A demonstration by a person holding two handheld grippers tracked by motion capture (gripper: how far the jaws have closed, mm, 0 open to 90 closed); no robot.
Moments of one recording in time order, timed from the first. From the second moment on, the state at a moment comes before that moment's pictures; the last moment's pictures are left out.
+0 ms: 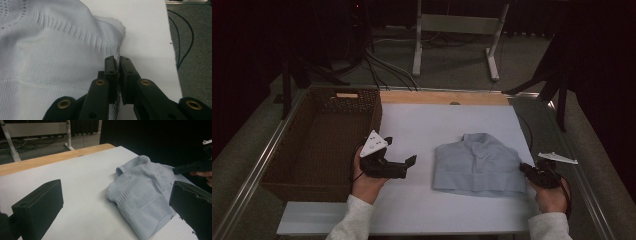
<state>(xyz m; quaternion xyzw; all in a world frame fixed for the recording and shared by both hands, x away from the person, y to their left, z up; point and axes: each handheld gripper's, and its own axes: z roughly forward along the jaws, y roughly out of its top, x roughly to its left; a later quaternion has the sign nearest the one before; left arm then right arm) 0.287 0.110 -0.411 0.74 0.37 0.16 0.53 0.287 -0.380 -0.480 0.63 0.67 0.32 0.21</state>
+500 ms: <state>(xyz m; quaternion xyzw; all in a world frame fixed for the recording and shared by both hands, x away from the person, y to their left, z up) 0.288 0.111 -0.411 0.74 0.37 0.16 0.53 0.281 -0.393 -0.463 0.64 0.64 0.36 0.22</state>
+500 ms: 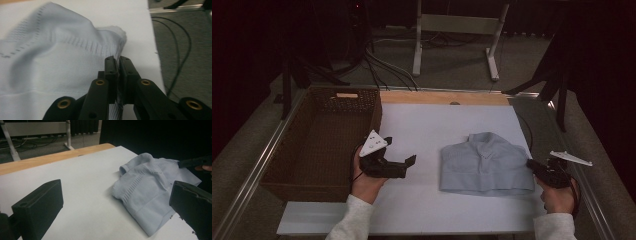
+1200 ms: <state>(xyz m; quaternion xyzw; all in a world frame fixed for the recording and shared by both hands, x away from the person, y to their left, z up) 0.288 0.112 -0.411 0.74 0.37 0.16 0.53 0.286 -0.333 -0.424 0.55 0.68 0.44 0.19</state>
